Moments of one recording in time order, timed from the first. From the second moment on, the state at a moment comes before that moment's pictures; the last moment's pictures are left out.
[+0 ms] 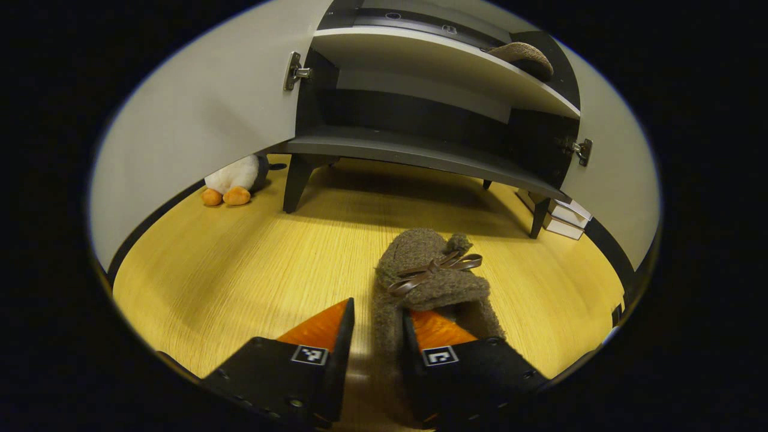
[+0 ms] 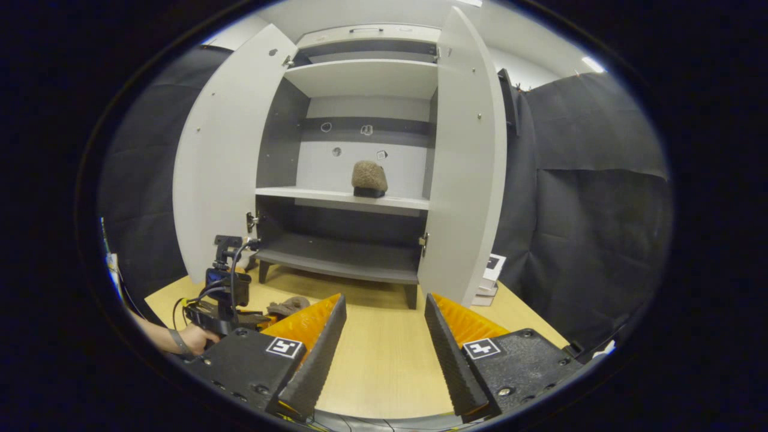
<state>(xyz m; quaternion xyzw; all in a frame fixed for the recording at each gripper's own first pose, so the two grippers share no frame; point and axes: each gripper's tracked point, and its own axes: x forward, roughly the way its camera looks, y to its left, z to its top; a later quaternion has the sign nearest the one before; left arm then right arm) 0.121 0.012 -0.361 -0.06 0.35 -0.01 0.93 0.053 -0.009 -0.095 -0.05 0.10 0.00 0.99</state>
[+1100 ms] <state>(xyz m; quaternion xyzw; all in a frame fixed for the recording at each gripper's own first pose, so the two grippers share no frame) 0.276 -0.011 0.031 -0.07 0.10 -0.01 0.99 0.051 0.004 -0.088 -0.04 0.07 0.04 1.00</state>
